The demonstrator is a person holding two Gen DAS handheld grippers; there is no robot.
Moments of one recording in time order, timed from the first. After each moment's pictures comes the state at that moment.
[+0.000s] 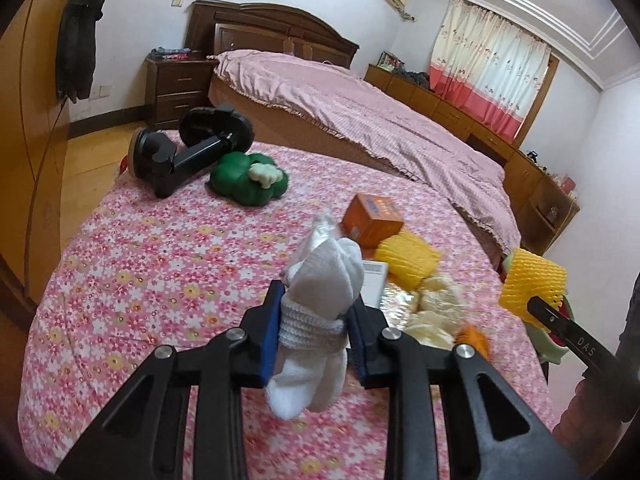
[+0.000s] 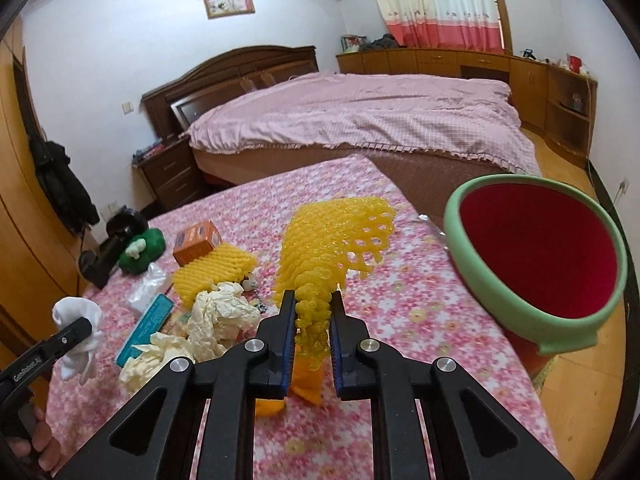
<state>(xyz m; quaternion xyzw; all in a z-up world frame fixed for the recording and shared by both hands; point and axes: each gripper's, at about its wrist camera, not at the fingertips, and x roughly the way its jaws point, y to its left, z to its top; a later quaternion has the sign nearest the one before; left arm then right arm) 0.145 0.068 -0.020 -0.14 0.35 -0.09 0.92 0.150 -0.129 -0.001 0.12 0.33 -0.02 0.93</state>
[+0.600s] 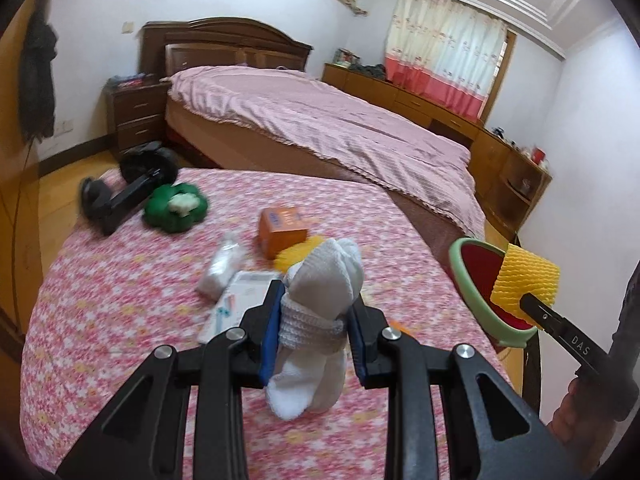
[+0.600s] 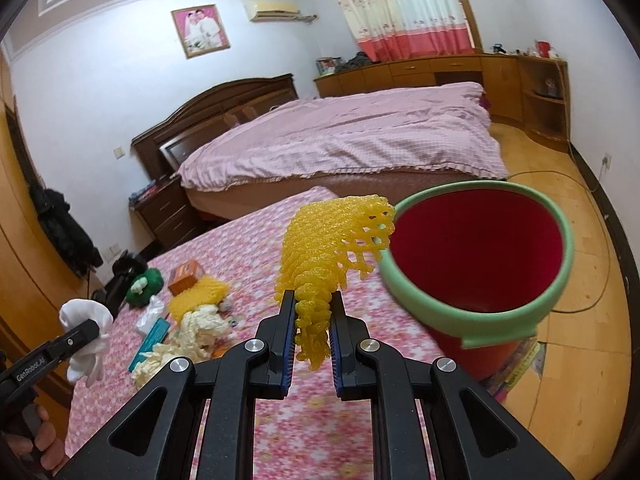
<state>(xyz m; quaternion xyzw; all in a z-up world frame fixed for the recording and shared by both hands) 0.131 -0.012 0.026 -0.09 0.33 -0.15 0.93 0.099 -0.197 0.024 0.17 0.29 -0.06 0.94</state>
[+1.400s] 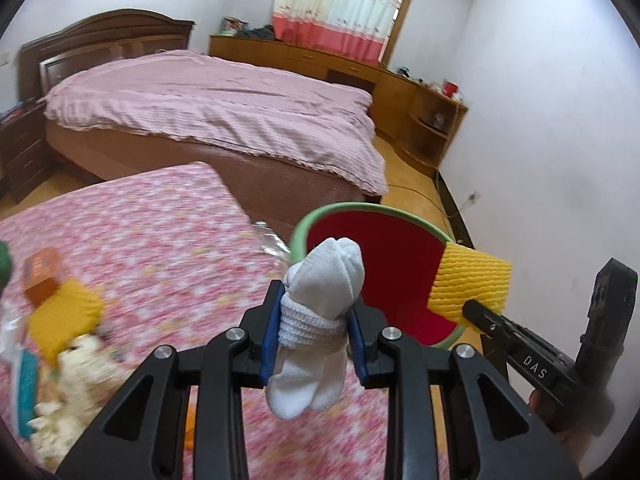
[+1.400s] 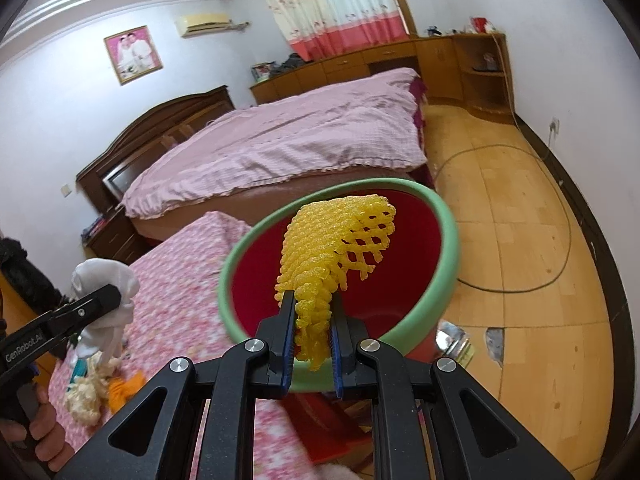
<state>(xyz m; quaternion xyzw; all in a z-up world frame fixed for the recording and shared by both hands) 0.183 -0.227 0.016 -0.02 0.37 -0.33 0.87 0.087 -0.332 -0.004 0.22 0.30 -0.14 0.92</state>
